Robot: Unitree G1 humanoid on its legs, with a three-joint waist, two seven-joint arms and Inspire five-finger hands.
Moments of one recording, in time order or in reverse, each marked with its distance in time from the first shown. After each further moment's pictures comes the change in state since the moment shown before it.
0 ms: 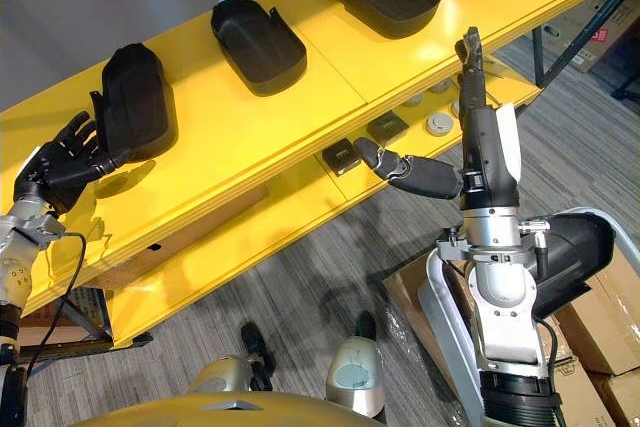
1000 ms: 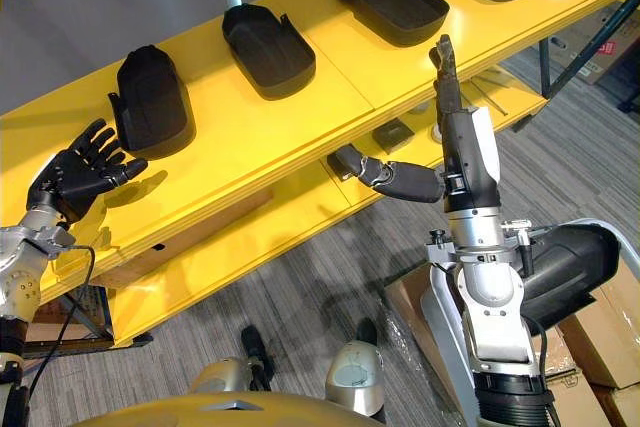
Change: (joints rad) left arm 0.105 -0.055 -0.008 -0.118 -0.012 -0.052 0.043; right arm 0.001 0.003 0.058 -0.011 -0.001 0.007 0.007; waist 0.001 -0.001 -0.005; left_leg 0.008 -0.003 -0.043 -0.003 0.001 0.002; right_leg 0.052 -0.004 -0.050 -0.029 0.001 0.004
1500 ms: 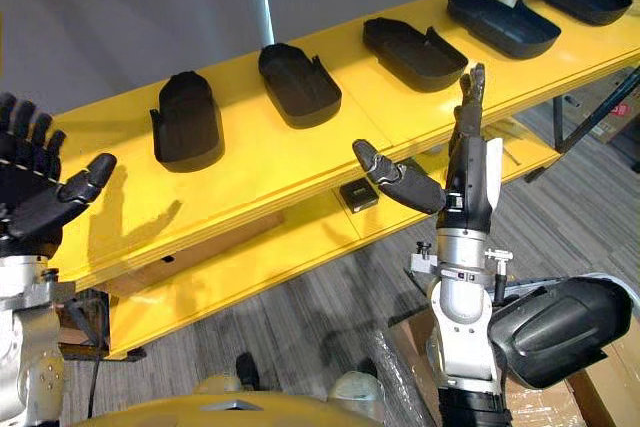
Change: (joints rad) left arm 0.443 -0.444 0.115 -0.838 0.101 -0.241 0.215; right arm 0.076 0.228 0.008 0.003 -0.053 0.000 -0.164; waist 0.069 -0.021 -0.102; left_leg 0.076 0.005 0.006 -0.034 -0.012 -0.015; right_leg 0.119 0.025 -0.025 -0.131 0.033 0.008
